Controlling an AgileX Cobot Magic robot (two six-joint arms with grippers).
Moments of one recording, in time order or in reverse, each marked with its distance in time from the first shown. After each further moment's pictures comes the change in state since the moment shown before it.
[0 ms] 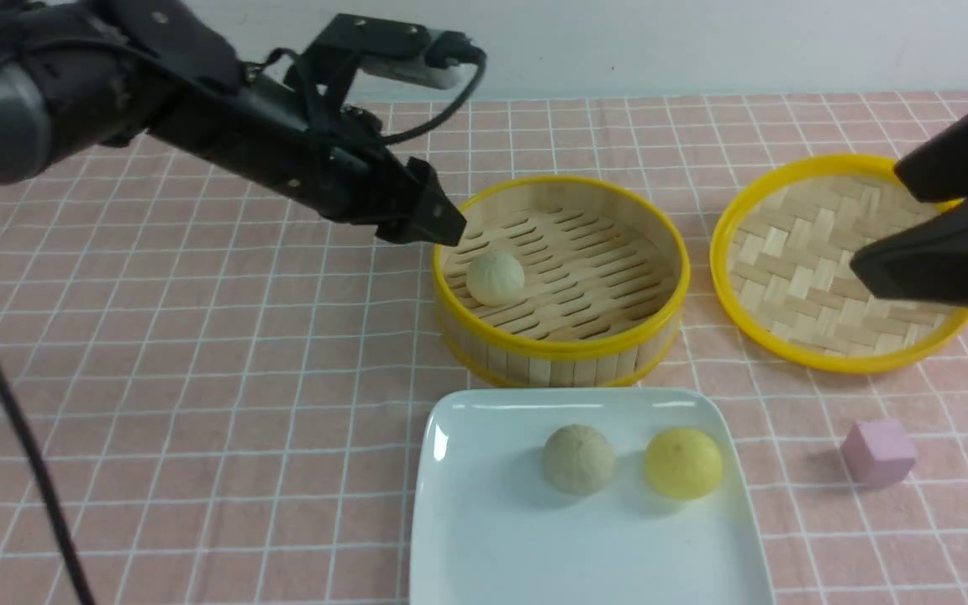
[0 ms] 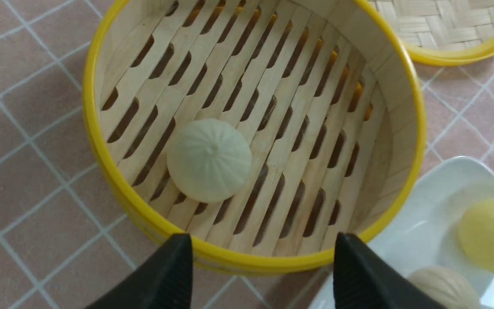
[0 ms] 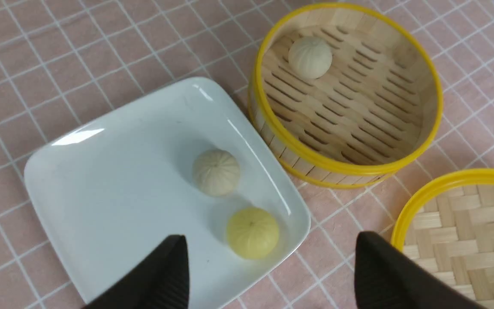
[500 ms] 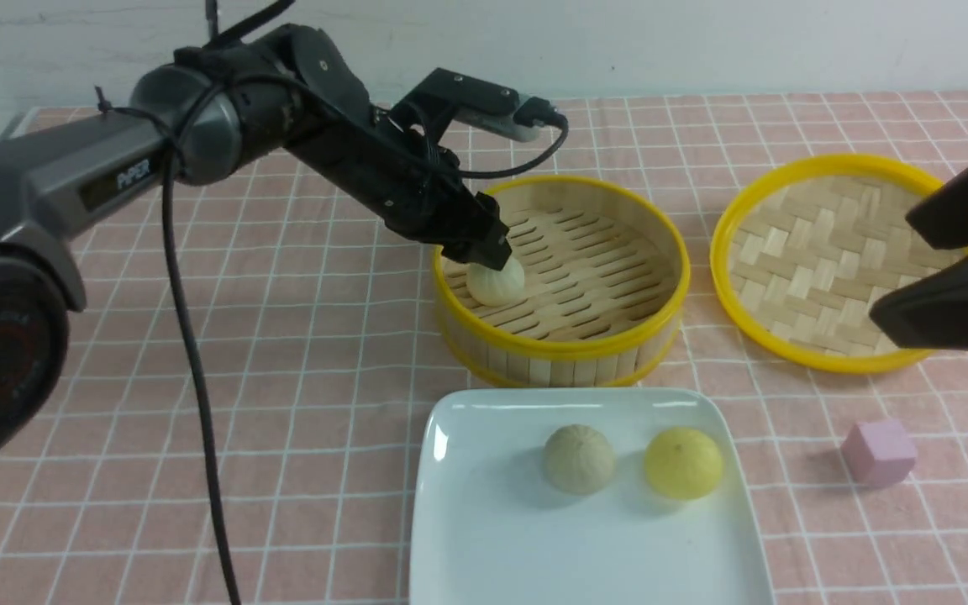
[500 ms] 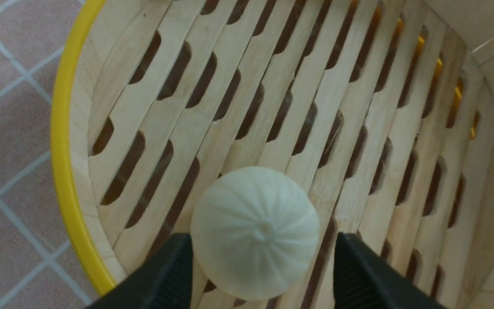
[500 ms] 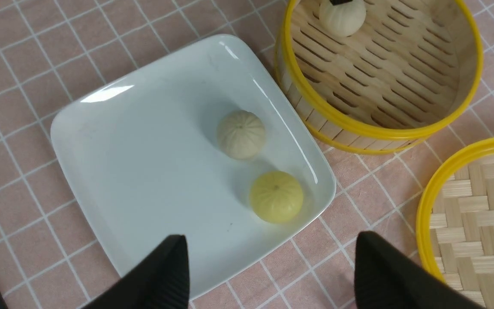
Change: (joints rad) right arm 0.000 0.000 0.000 -0.001 0.079 0.000; left arm -0.061 0.289 -0.256 0.128 -0.002 -0.086
